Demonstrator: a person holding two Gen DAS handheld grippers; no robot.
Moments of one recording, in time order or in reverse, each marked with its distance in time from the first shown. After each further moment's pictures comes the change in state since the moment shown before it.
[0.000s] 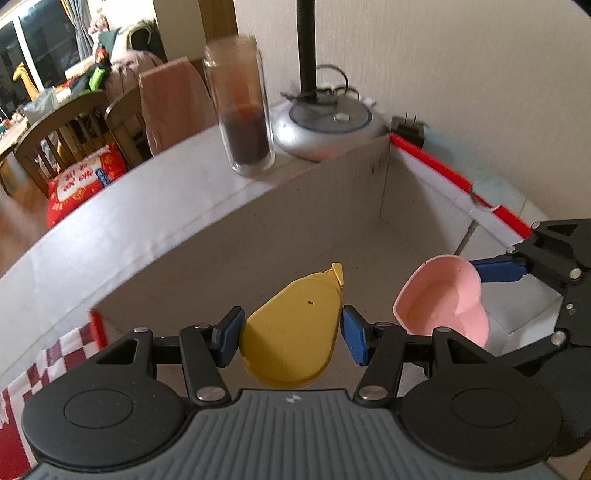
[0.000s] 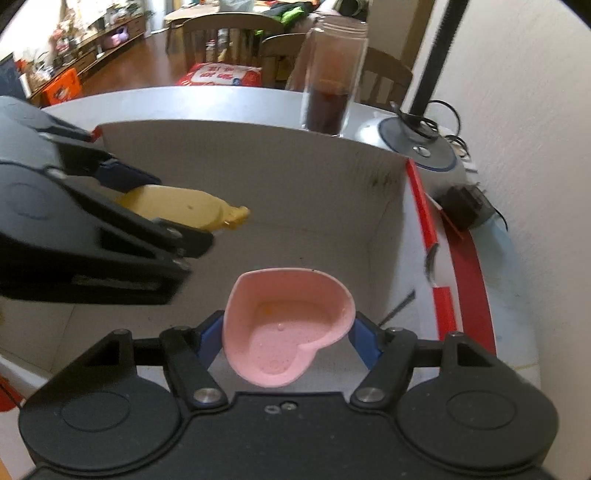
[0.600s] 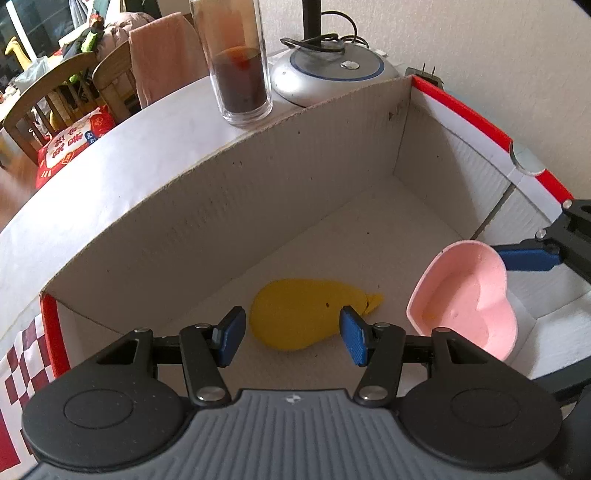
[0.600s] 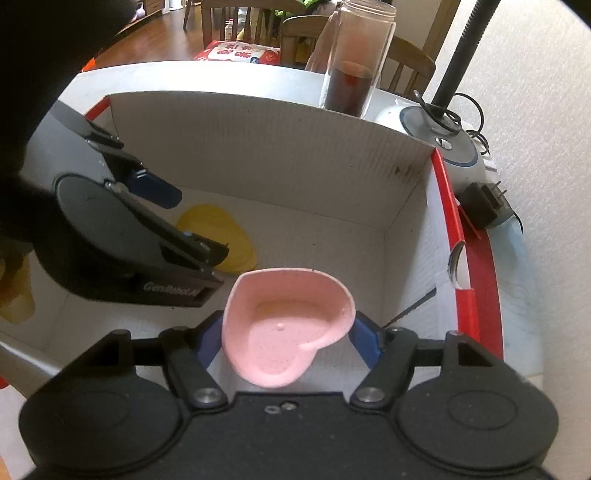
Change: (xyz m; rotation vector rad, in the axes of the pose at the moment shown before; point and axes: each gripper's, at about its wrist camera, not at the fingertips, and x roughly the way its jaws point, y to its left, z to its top) left arm 0.042 0.001 -0.005 -0.012 0.128 0.000; right arm 0.012 0.005 0.003 -0.055 0.060 0.017
